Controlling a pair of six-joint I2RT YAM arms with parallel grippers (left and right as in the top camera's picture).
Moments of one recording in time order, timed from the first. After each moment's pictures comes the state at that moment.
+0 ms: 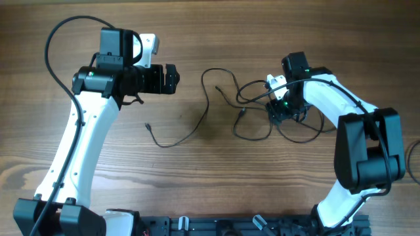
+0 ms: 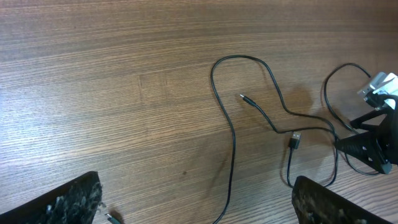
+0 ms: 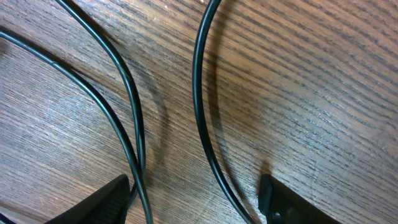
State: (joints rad) left arm -0.13 1.51 1.34 -0.84 0.26 -0.07; right arm 0.16 1.91 1.17 -0.79 -0.08 -0.30
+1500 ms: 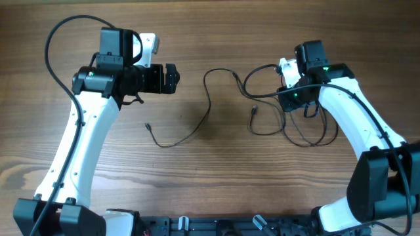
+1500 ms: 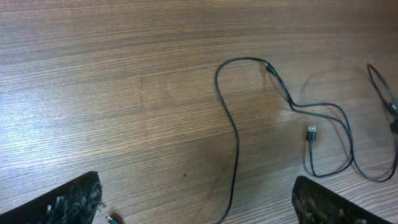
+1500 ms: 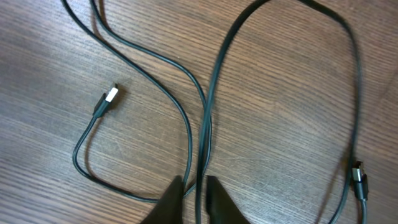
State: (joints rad) left arm -0.13 1.51 1.34 -0.83 0.26 -0.06; right arm 0.15 1.70 1.21 -0.86 -0.07 -0.18
